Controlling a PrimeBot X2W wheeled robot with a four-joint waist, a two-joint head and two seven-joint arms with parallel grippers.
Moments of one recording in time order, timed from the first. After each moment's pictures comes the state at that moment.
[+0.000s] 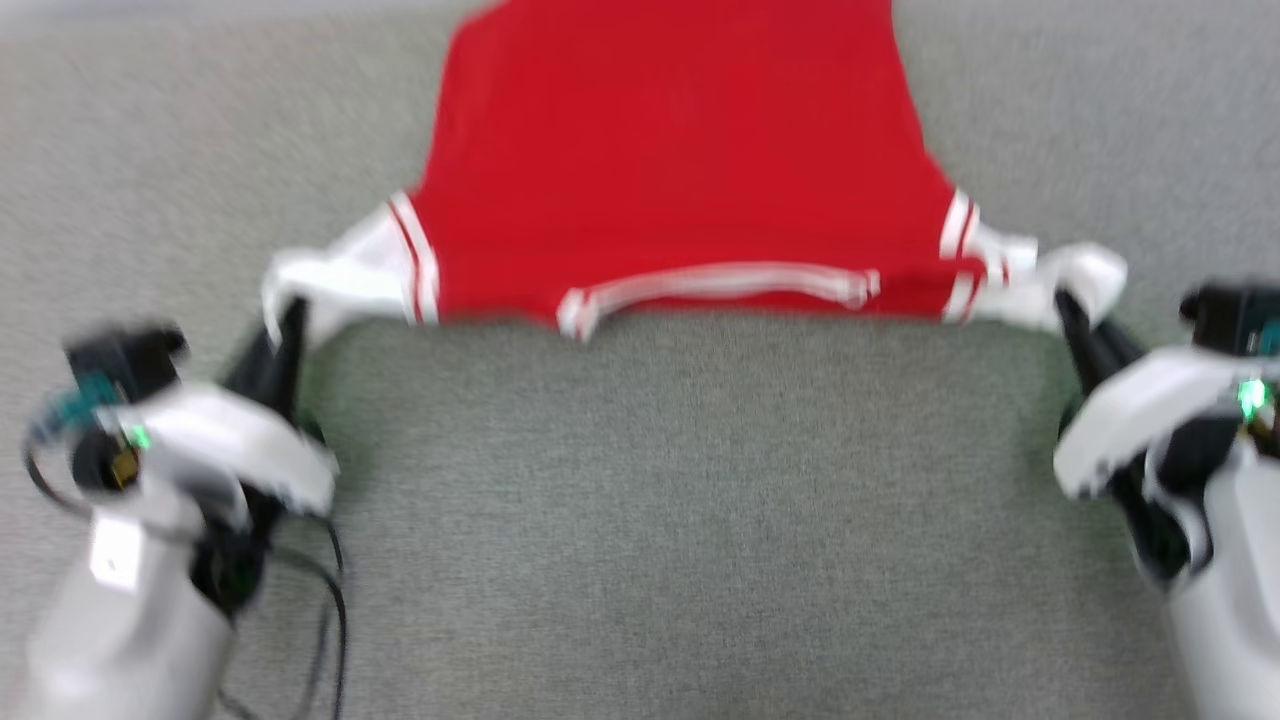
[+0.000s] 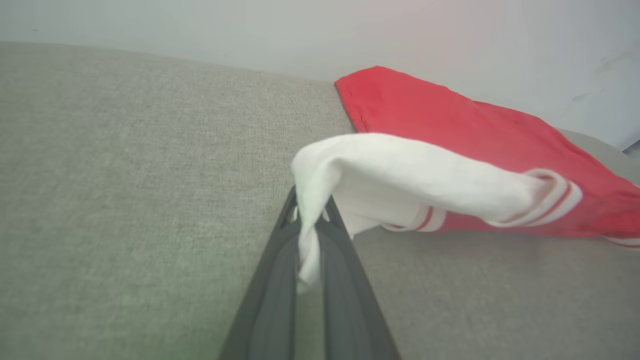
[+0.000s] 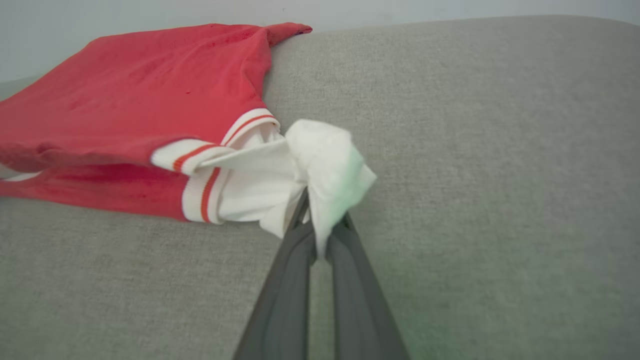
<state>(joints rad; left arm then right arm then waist) -0.56 0.47 -0.38 0.59 -0.80 -0.11 -0.26 -0.49 -0.23 0.01 0.47 0.35 0.13 0.08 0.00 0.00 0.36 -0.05</state>
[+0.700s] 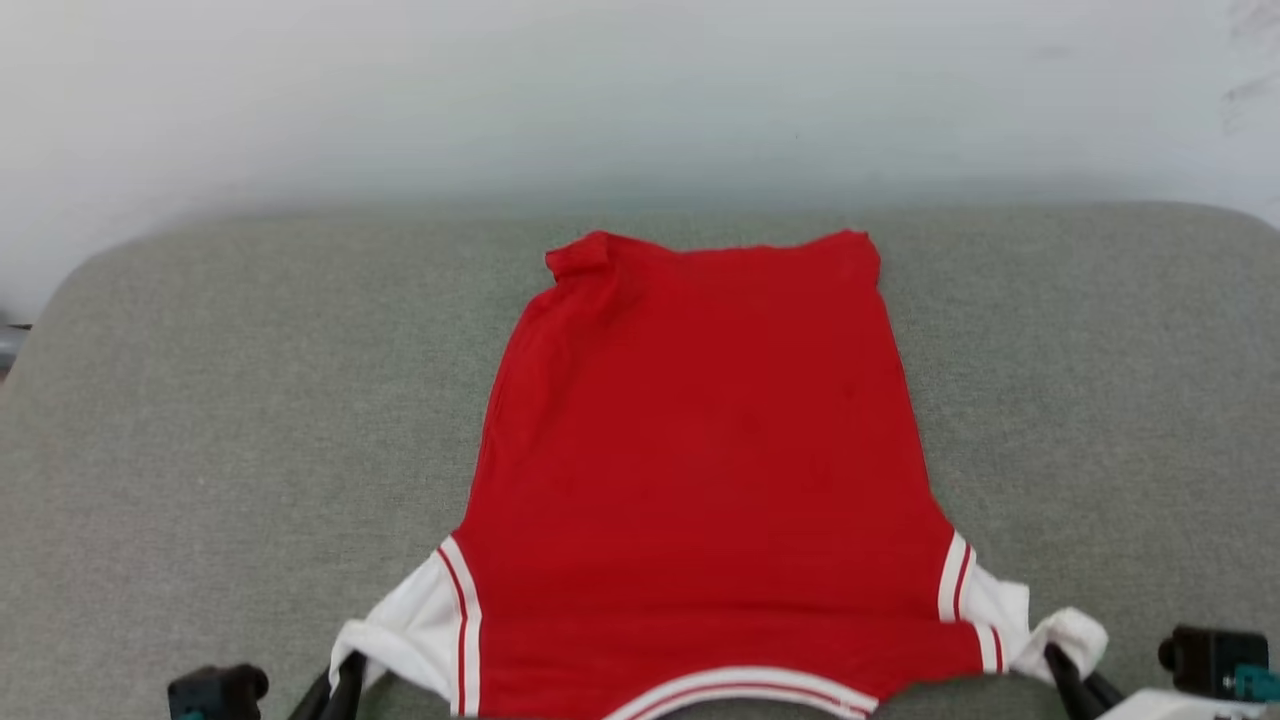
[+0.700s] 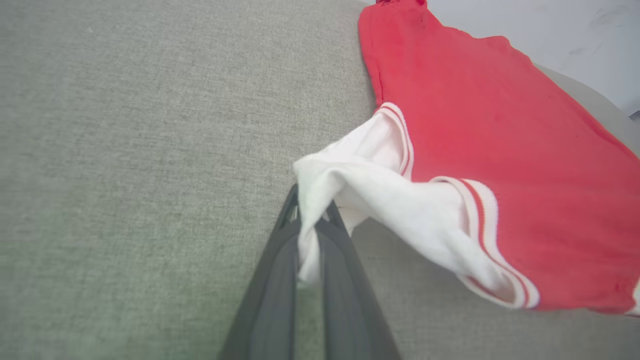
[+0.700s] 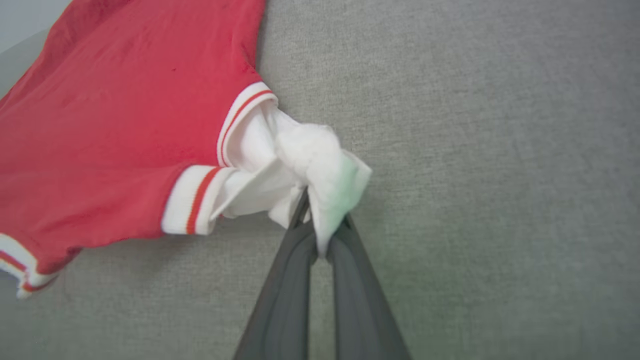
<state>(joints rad) -0.01 0.44 -0.39 0.38 -0.78 0.00 -0.26 0.10 -0.13 -0.11 0.16 0.33 0.13 0.24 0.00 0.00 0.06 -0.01</state>
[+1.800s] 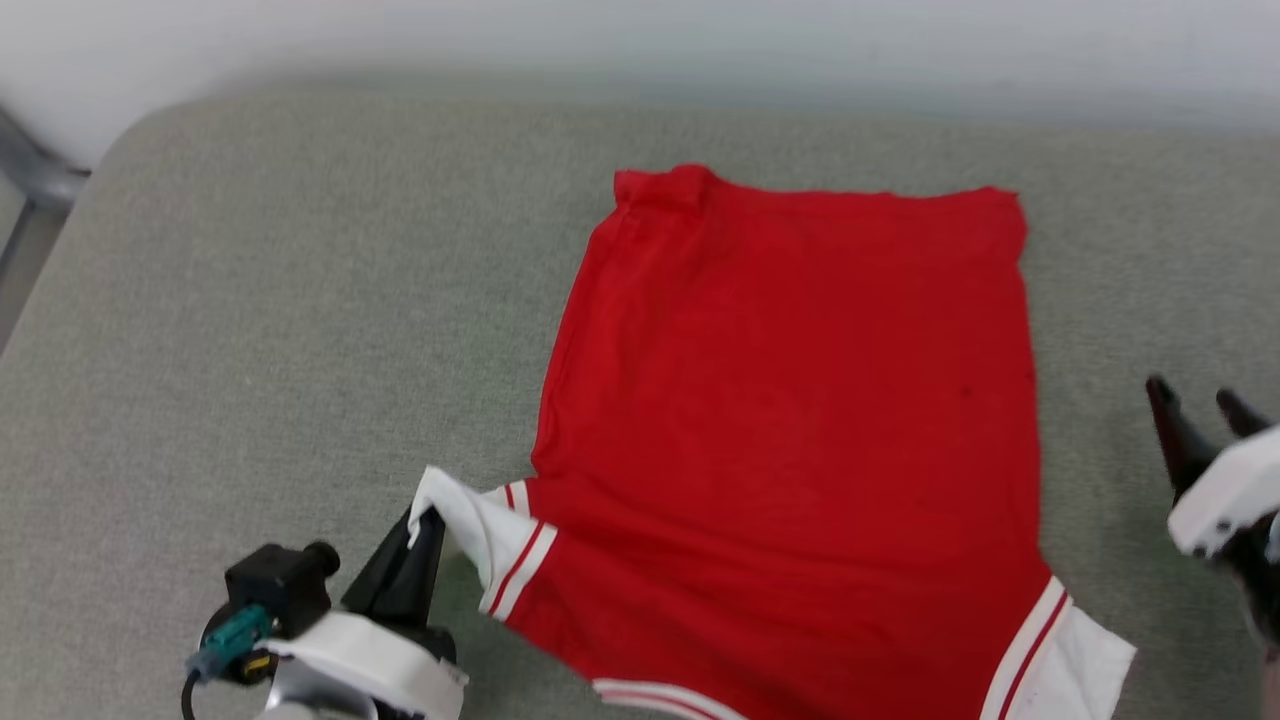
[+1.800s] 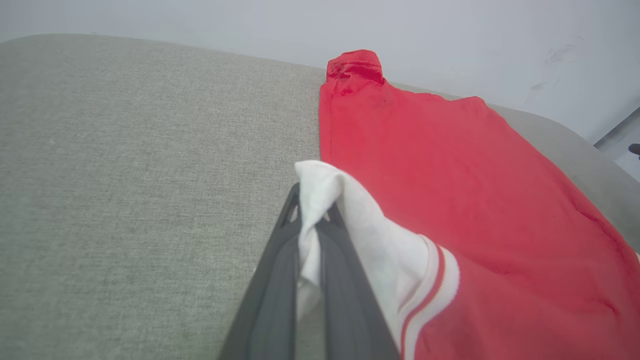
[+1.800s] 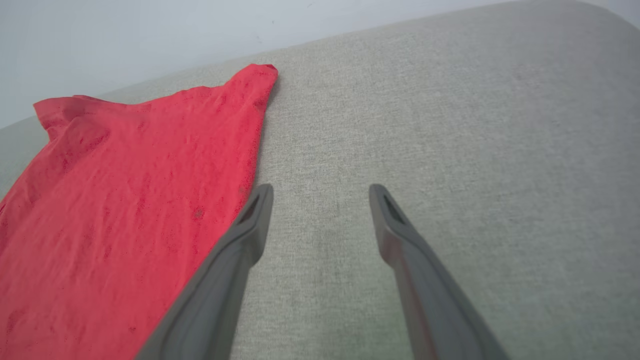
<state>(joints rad) -0.07 0.41 -0.43 0.12 -0.66 0.04 -0.26 -0.22 -0.18 -0.27 0.21 0.35 0.13 0.31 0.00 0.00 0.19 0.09</state>
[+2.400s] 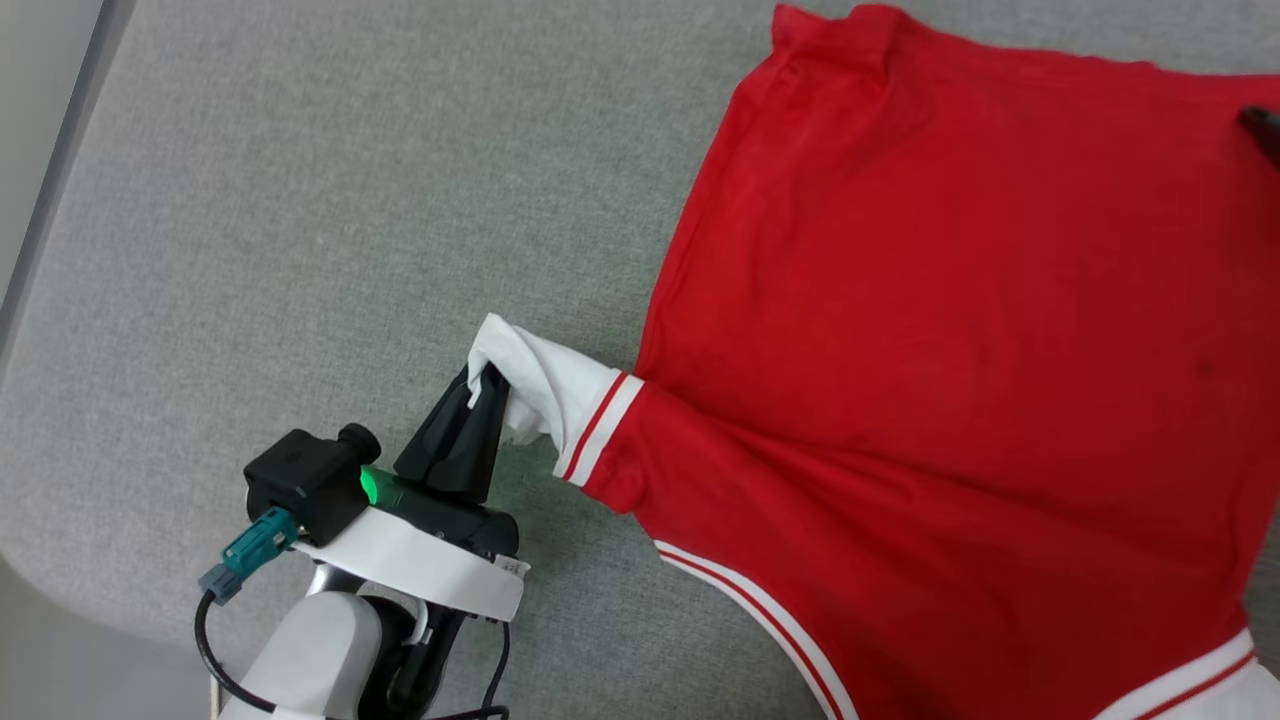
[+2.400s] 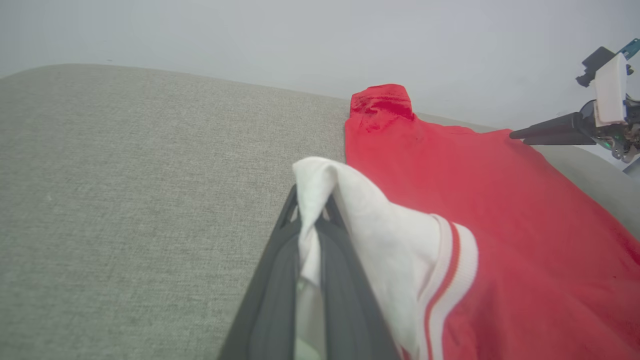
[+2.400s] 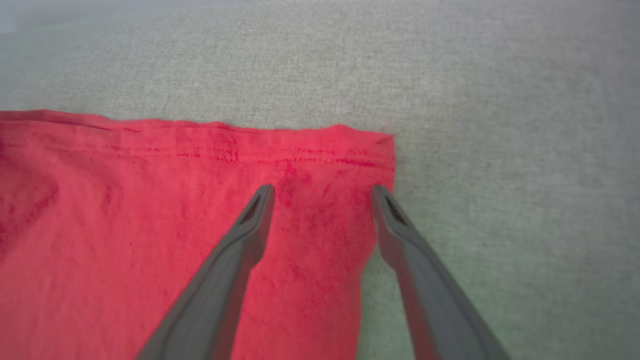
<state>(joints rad) -0.25 0.28 -0.36 0.01 -0.54 -0.07 -0.26 -0.92 -0.33 -0.22 0.55 0.27 0.13 0.79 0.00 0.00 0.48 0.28</state>
